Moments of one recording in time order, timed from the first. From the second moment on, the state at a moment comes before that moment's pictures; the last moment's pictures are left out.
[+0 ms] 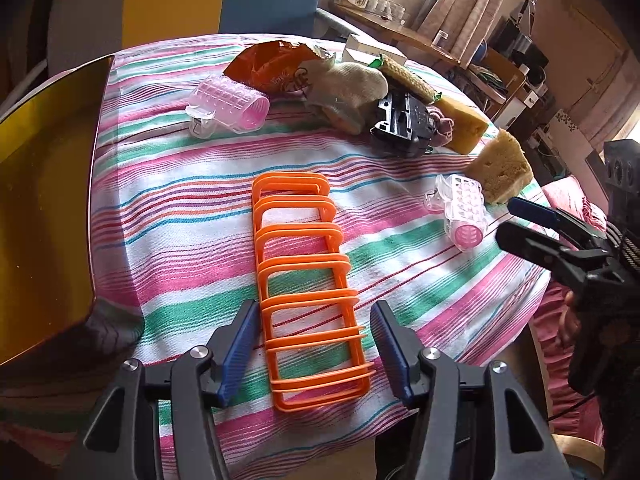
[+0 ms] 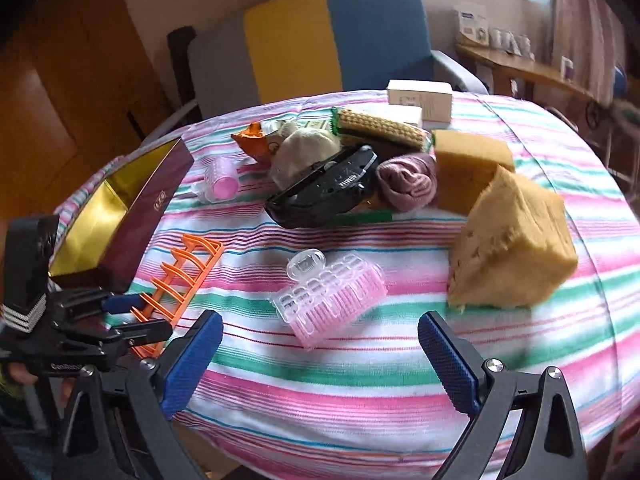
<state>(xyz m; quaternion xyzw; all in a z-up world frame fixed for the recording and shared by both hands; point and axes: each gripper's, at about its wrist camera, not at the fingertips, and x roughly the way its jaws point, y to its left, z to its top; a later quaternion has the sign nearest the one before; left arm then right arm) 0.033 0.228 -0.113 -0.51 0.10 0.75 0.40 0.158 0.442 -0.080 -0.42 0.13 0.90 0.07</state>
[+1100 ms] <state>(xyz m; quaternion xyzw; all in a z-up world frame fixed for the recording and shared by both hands) 0.036 0.223 -0.105 -0.48 0.11 0.77 0.41 0.146 0.441 -0.098 -0.42 0.19 0.88 0.08</state>
